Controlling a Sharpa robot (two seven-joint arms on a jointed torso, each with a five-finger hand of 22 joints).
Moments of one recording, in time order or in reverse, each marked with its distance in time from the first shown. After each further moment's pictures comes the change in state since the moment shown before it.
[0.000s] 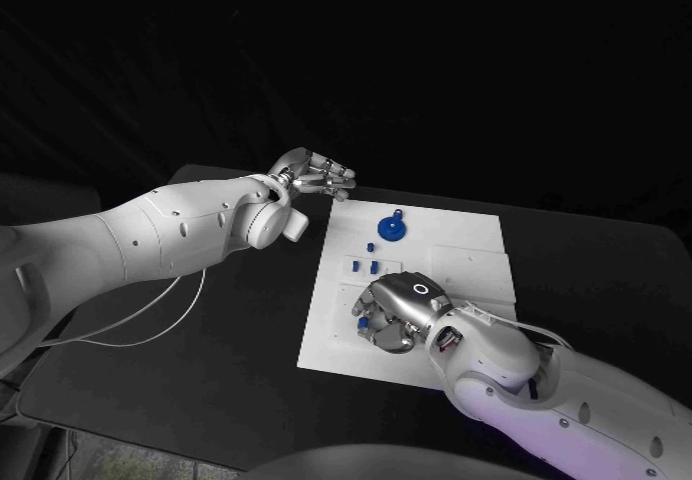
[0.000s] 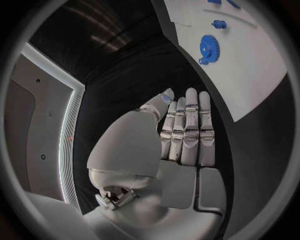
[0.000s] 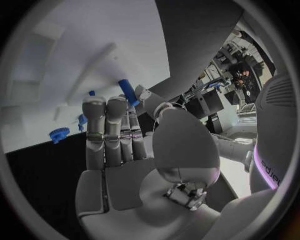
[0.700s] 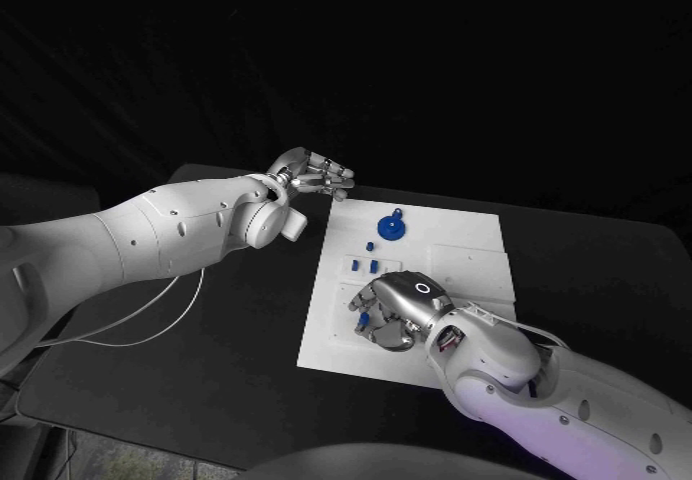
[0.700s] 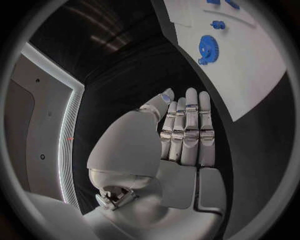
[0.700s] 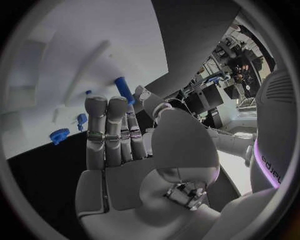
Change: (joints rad) left arm 0.000 -0.002 0.000 -0.001 0.000 0.005 -0.005; left_hand 0.000 0.000 0.000 0.000 0.000 0.000 0.000 0.000 0.000 -0.003 -0.004 0.000 0.000 0.000 0.000 0.000 0.000 0.000 0.000 0.000 0.000 -0.008; right arm -0.003 -0.004 -0.003 -0.004 0.041 -0.049 0.014; right_hand -0.020 -0.026 -0.061 0.019 -0.001 -0.064 -0.018 0.000 -0.001 -0.161 0.049 -0.002 -0.003 -0.007 0.025 0.000 -0.016 0.024 0.002 0.023 -0.067 -0.028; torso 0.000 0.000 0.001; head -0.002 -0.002
